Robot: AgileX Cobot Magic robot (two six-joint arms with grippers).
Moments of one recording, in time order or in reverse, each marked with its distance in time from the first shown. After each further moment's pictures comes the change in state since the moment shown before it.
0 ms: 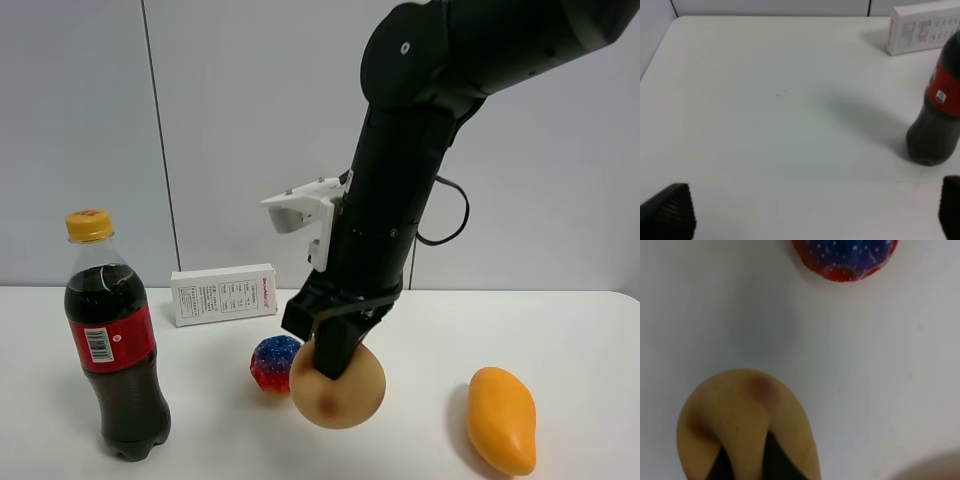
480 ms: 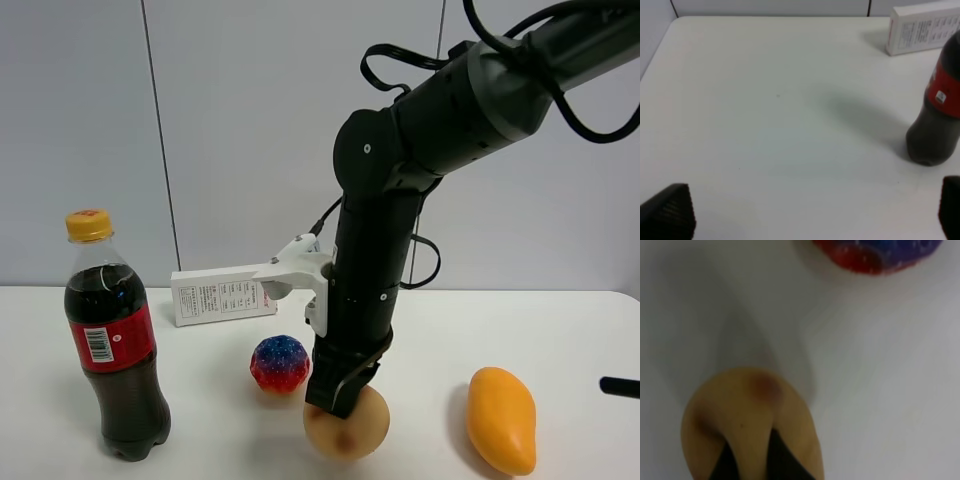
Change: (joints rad) left arm 0.000 0.000 0.000 0.000 0.000 0.000; right arm 0.000 0.134 0.000 -0.088 -0.100 -0.169
